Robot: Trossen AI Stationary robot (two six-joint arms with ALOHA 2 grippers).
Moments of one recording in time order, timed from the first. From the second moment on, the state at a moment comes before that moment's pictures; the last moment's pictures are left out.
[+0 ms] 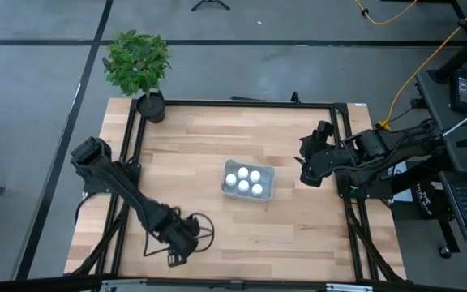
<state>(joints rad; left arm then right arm) -0.68 1.71 1.28 -0.90 0.06 -0.98 0.31 1.19 1.37 -1.24 0.63 0.33</state>
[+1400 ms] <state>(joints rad) 0.03 2.24 2.20 -1.04 0.14 0.13 0.31 0.97 1.37 -1.45 0.72 0.57</state>
